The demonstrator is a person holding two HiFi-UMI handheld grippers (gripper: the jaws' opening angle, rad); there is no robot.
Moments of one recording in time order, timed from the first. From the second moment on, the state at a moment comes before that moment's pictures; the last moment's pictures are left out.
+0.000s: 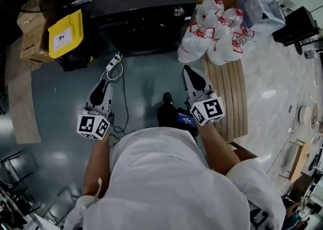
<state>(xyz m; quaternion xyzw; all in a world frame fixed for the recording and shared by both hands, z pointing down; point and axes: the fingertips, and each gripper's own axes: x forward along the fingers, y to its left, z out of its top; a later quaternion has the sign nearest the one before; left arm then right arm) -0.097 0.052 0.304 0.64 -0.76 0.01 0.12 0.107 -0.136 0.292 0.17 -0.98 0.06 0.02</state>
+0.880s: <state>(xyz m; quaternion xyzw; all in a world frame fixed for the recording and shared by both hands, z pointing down) -0.213 -0.090 0.360 0.61 -0.77 0.06 0.17 -0.002 -0.310 0.342 0.13 -0.99 0.09 0.04</state>
